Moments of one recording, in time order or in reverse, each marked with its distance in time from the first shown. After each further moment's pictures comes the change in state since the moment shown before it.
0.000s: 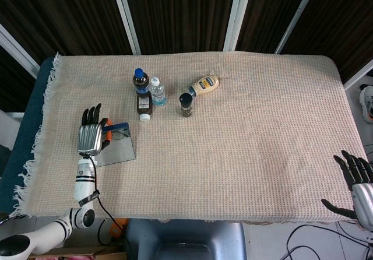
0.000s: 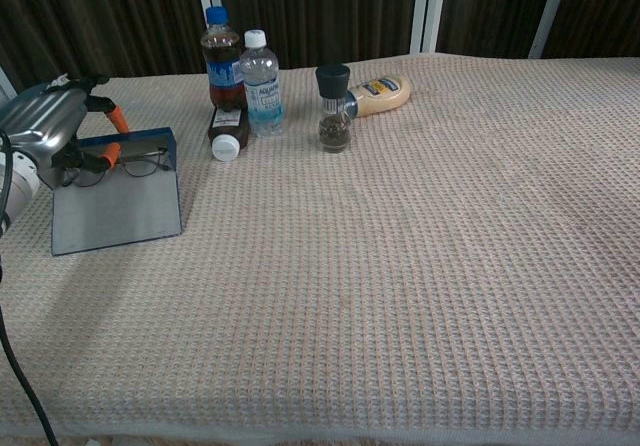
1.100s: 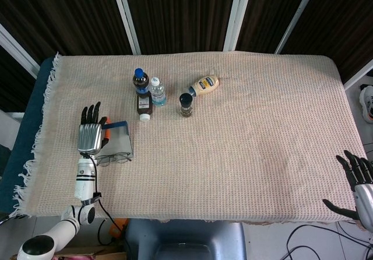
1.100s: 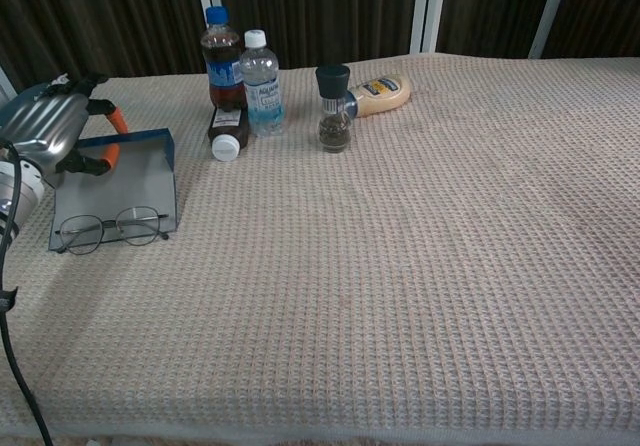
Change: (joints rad) left arm -0.046 -0.168 0.007 0.407 0.092 0.004 -0.194; right arm -0.008 0.003 0.001 0.004 -0.005 0.013 0.012
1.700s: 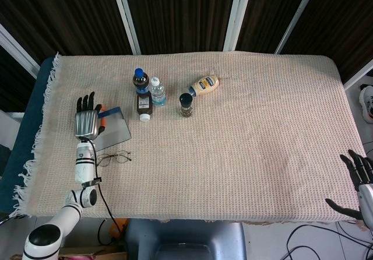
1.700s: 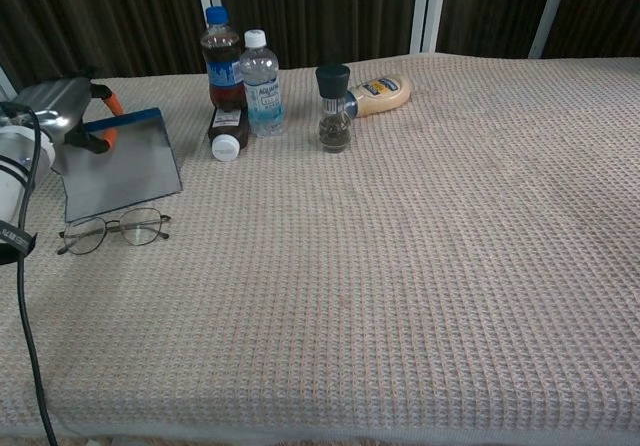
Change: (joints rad) left arm -0.134 -0.007 -0.102 0.130 -0.107 -0.247 0.049; right arm -0.002 0.007 0.007 0.004 0.013 0.002 0.015
